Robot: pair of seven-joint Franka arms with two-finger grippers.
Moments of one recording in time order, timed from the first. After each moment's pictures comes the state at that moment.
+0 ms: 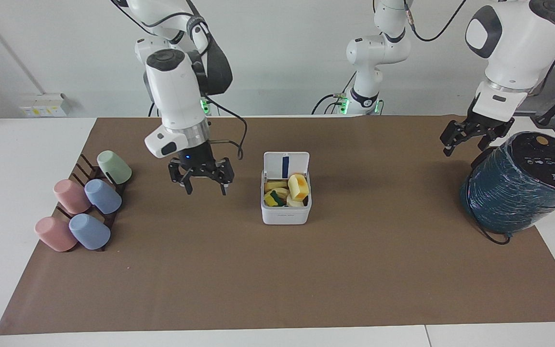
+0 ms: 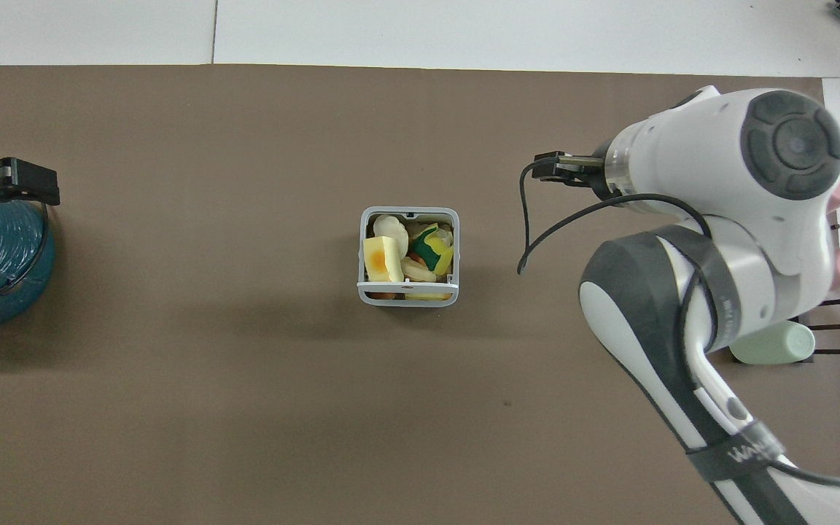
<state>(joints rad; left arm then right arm) 0.04 0.05 -0.07 -1.60 0.07 1.73 -0.08 0.19 0.14 0.08 -1.70 -0.03 2.09 0.44</state>
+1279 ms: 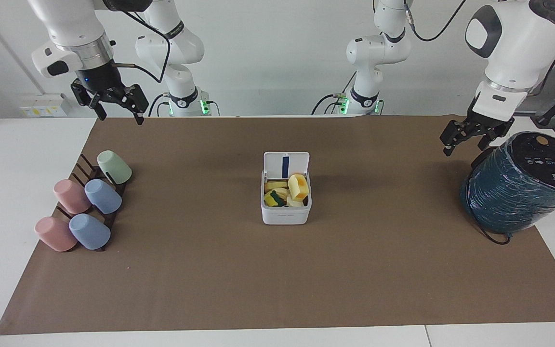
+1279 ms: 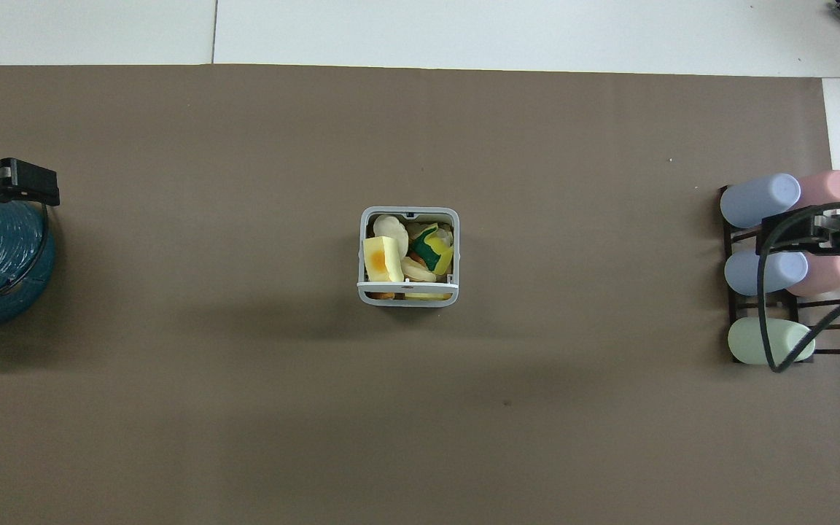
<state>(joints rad) 0.04 0.04 -0.07 -1.60 0.07 1.73 -0.08 -0.01 -0.07 0.04 -1.60 -0.03 1.54 0.20</state>
